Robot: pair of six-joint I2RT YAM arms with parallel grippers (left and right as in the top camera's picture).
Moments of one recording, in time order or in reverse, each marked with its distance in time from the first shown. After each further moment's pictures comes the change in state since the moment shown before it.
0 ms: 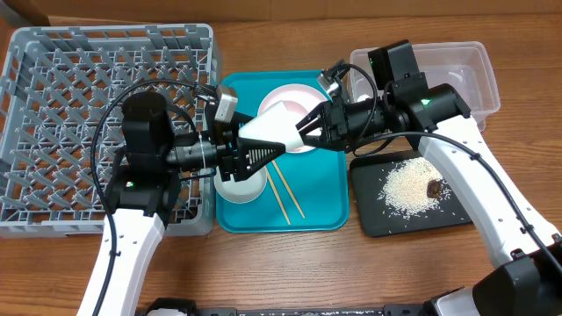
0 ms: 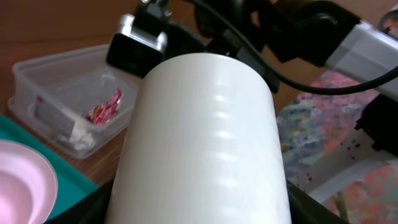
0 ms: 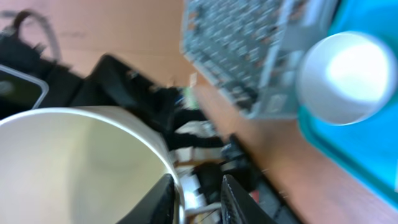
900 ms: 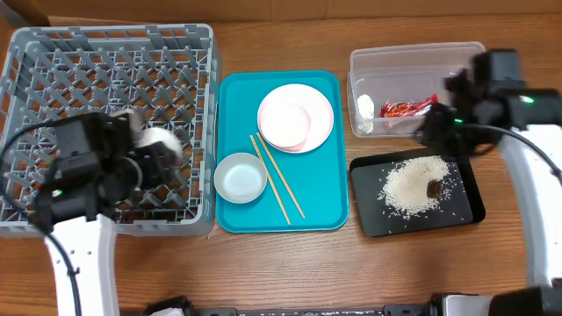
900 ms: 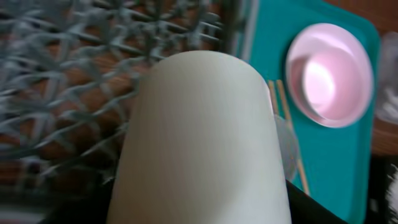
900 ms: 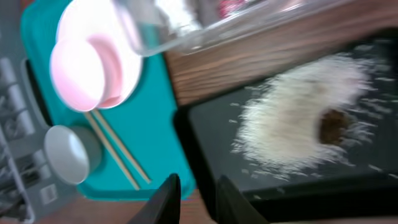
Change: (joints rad) left arm 0.365 -0.031 0.220 -0.876 -0.982 0.119; right arm -0.415 -0.135 0.000 -0.443 0.801 -0.210
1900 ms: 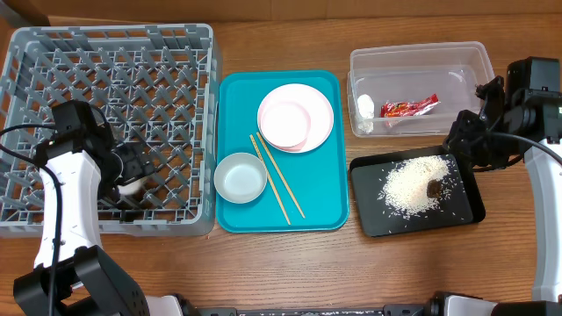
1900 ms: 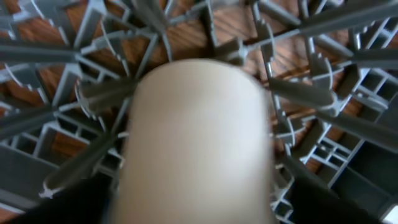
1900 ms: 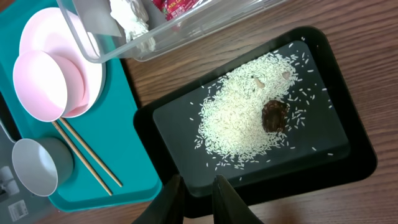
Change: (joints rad) left arm 0.119 0.403 0.010 0.086 -0.204 0.006; right arm -0.089 -0.042 0.000 -0.056 0.064 -0.055
